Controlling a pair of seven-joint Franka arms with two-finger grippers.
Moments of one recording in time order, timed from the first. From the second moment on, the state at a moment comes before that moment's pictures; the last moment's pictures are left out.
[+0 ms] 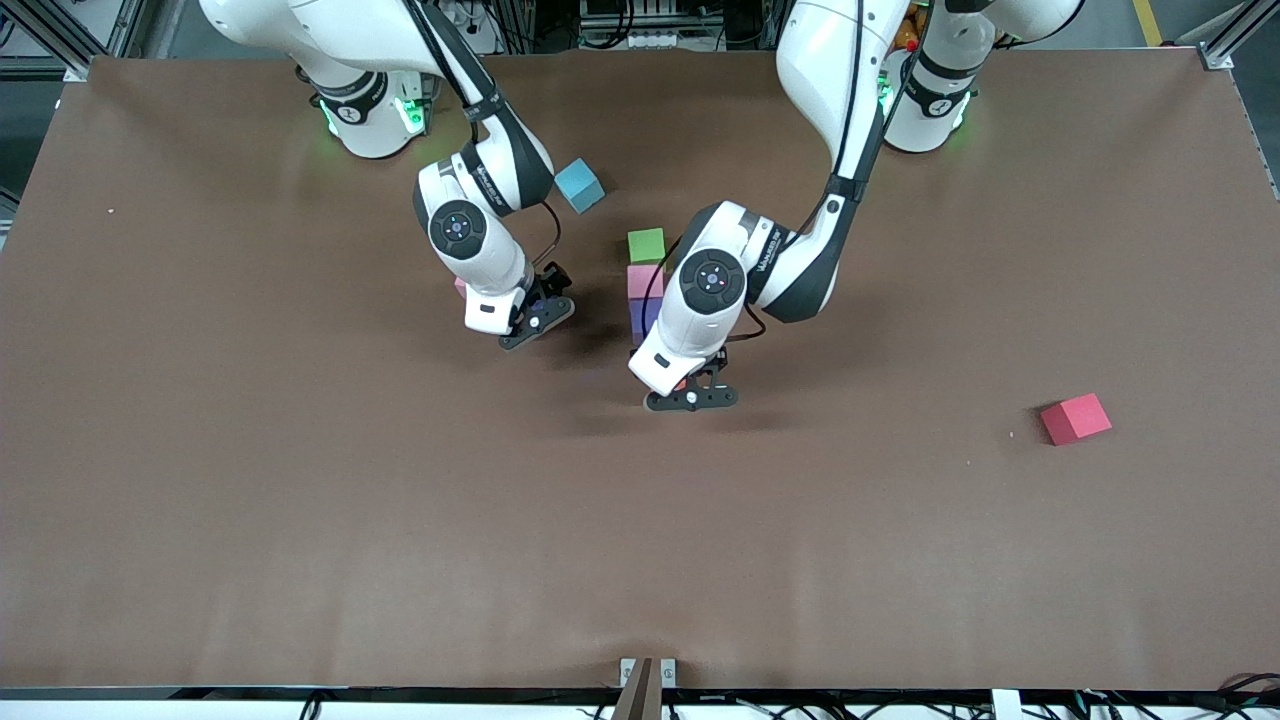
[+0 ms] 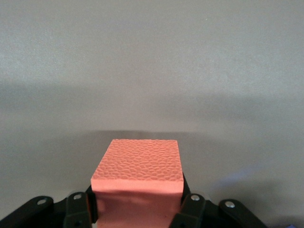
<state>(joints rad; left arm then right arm) -0.98 0.76 0.33 -1.48 -0.42 2.23 -0.56 0.77 0.38 -0.12 -2.21 0.34 2.51 -0.18</state>
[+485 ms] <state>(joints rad) -1.01 0.78 0.33 -1.47 -0.43 2.23 -0.56 0.75 0.36 -0.12 -2.23 0.34 2.52 -0.19</state>
